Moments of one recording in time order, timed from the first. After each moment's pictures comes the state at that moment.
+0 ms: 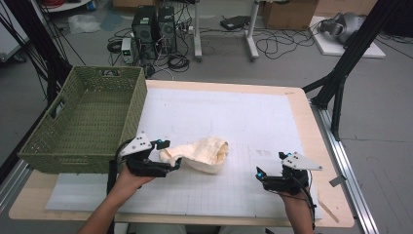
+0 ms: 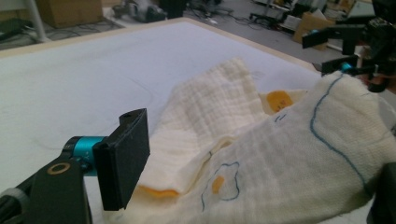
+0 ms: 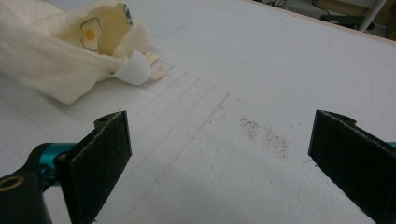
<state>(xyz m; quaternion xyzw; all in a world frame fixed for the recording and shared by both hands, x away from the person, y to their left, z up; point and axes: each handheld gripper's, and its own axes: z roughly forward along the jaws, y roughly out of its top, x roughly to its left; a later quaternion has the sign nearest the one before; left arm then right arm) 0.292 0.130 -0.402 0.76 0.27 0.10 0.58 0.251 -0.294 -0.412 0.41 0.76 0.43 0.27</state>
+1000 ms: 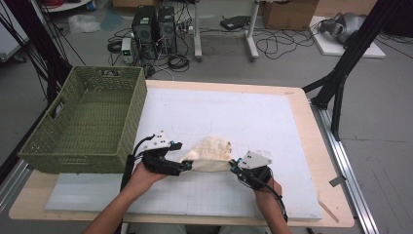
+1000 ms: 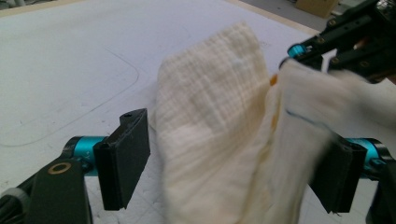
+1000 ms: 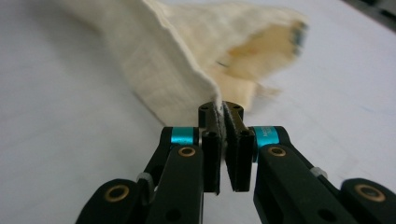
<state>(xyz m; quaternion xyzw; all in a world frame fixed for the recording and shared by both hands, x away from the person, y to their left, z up) 0.309 0.109 -0.414 0.79 0.28 0.09 0.53 0.275 -0.212 -0.429 0.28 0.85 0.37 0.26</state>
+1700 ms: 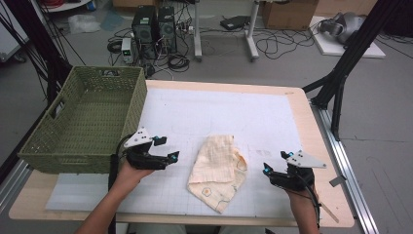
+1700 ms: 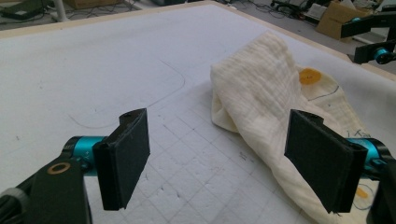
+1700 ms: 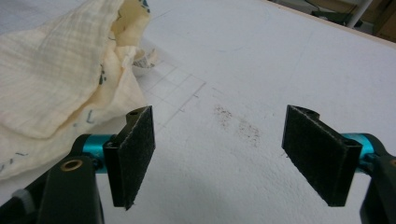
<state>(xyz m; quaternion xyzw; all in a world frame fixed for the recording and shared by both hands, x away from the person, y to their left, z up) 0.312 0.148 -0.411 0.76 0.32 0.13 0.55 0.257 -0.313 -0.415 0.41 0.76 0.41 0.28</state>
